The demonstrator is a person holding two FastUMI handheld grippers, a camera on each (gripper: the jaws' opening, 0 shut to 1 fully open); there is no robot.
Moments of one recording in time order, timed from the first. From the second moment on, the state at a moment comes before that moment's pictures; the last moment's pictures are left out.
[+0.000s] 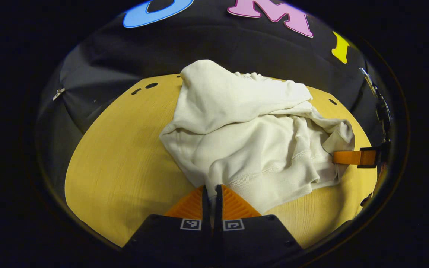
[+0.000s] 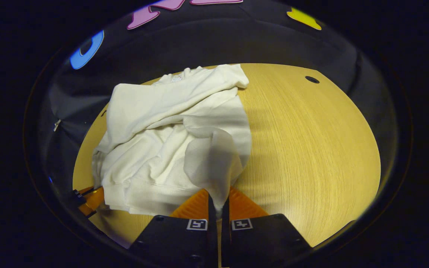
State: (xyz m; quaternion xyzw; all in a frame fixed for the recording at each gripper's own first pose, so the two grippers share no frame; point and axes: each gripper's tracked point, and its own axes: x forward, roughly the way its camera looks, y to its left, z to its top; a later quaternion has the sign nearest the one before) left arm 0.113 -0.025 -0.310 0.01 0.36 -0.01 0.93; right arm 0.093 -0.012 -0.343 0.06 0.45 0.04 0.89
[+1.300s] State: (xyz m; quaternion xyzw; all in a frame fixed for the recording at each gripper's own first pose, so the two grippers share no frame) left arm 0.285 -0.030 -0.104 -0.21 0.20 -0.04 0.96; right arm 0.277 0.038 -0.178 0.22 0.32 0.10 0.92
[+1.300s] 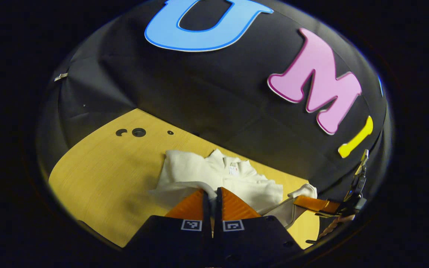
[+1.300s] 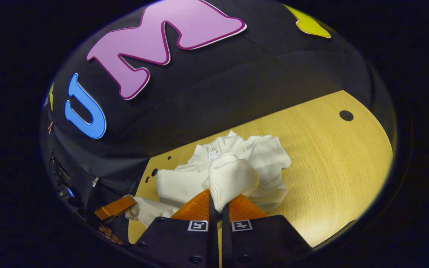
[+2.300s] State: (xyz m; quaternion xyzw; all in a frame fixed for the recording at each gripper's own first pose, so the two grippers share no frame) left arm 0.450 0.020 -0.148 -0.06 0.21 0.02 0.98; right arm 0.414 -0.010 -0.246 0.22 0.30 -0.01 0.93
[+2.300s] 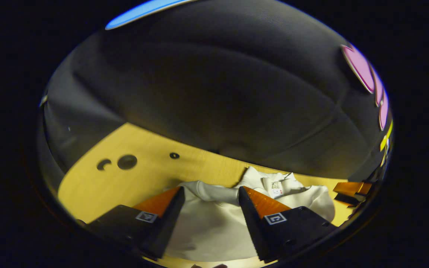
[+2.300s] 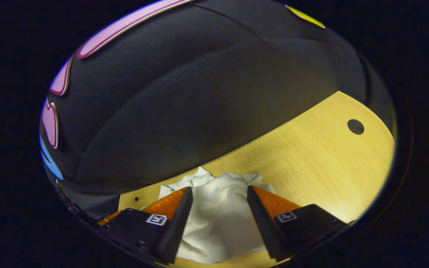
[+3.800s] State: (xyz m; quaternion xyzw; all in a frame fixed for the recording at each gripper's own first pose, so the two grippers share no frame) left arm 0.013 -0.008 -0.003 -0.02 0.02 -0.02 1.00; right arm 0.055 0.017 -0.044 0.03 0.10 0.03 0.99
